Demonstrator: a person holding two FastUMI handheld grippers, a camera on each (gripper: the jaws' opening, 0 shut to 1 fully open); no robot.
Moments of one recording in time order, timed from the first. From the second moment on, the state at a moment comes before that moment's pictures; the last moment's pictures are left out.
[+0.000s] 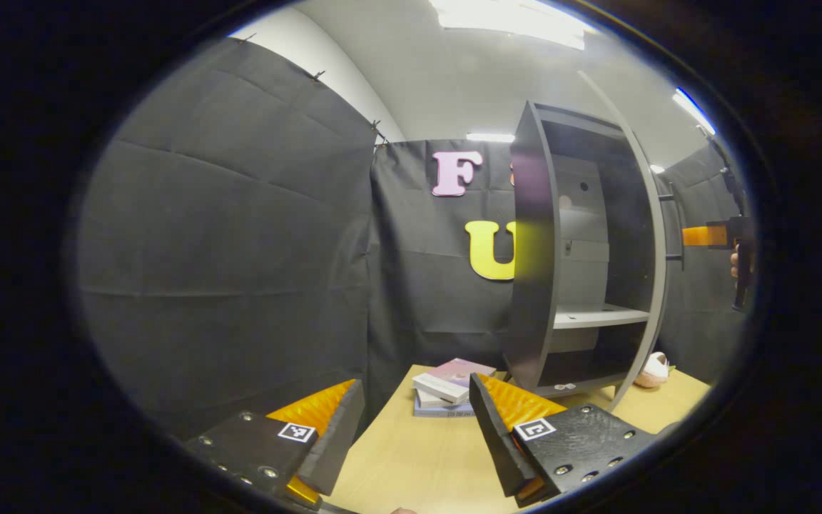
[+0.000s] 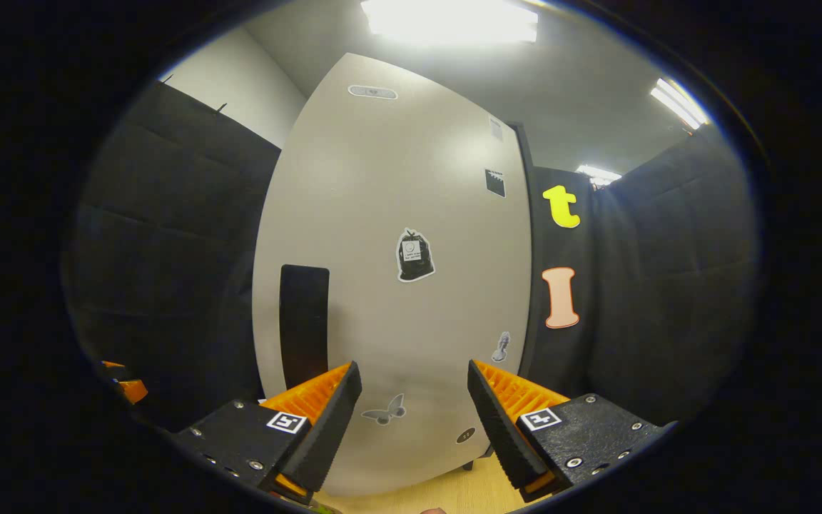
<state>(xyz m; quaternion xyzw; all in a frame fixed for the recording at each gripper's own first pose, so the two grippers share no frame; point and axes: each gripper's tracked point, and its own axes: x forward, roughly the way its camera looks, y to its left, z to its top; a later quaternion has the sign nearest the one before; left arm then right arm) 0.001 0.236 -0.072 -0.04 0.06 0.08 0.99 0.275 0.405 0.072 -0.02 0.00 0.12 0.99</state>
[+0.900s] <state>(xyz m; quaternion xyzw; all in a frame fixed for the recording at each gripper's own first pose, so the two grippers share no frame) 0.027 0.176 -0.052 -0.03 0.05 0.05 1.00 0.251 0.338 0.042 -0.02 0.02 0.11 0.99</state>
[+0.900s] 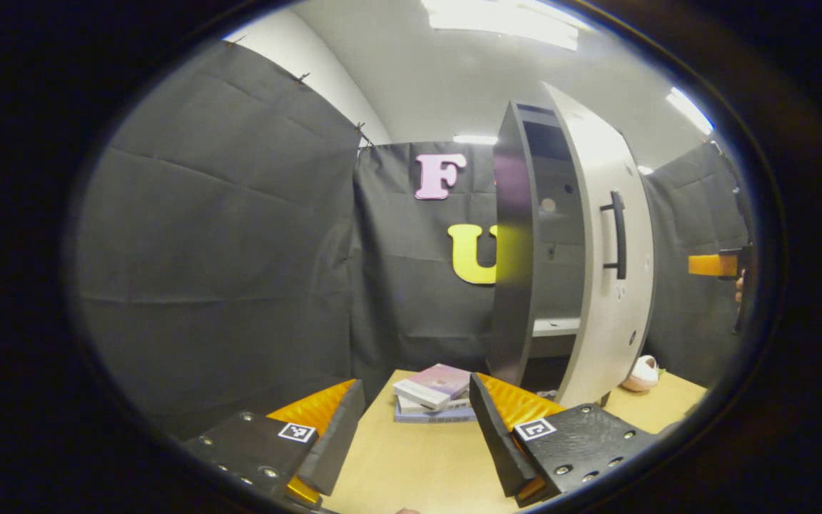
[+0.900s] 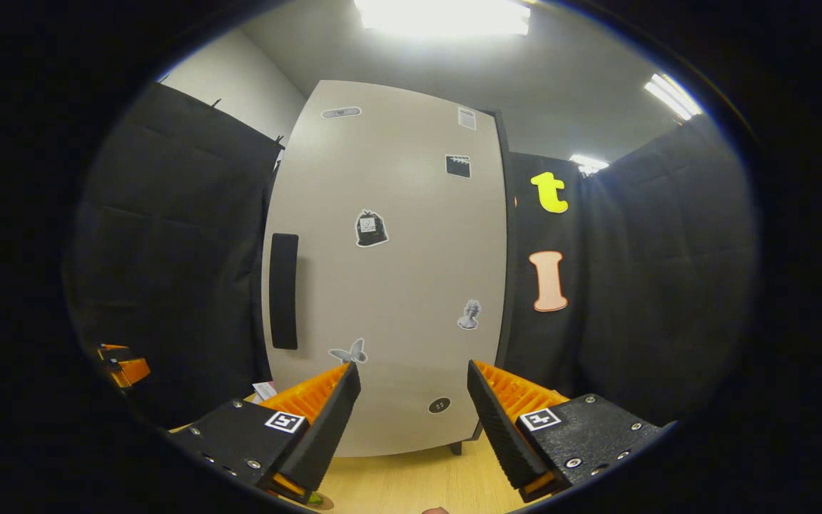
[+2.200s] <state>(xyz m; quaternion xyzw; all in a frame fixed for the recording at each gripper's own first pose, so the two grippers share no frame) 0.049 -0.036 0.011 0.00 0.04 -0.01 1.00 0.239 0.145 0.003 0.02 0.03 0.05 1.00</state>
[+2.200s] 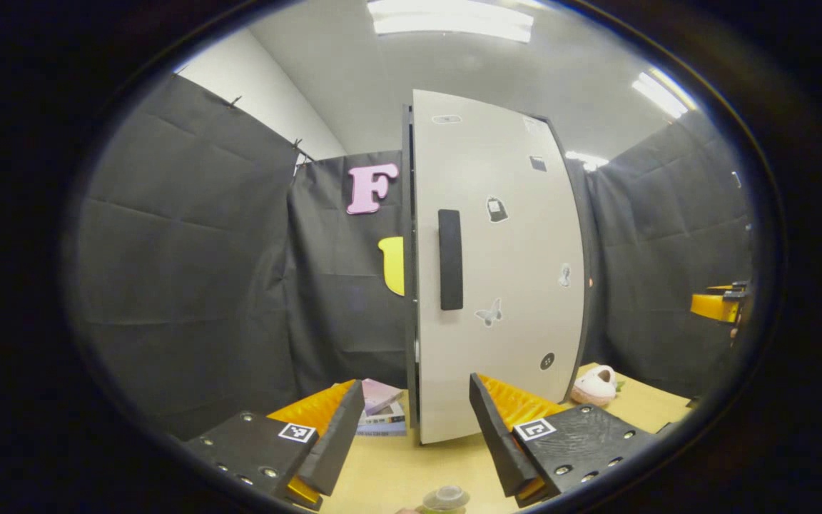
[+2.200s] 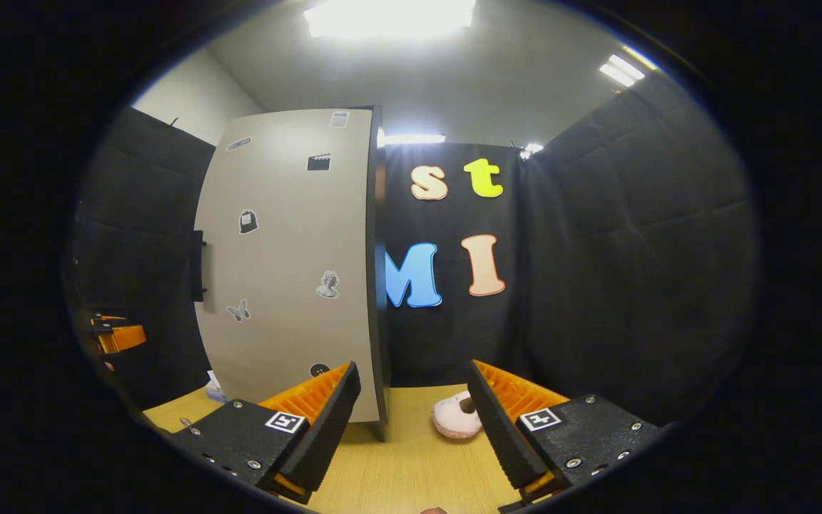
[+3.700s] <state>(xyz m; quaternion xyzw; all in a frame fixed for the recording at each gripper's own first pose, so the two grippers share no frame) 0.042 -0.005 0.017 0.00 0.03 0.01 1.00 0.238 0.175 0.012 0.01 0.02 0.07 1.00</state>
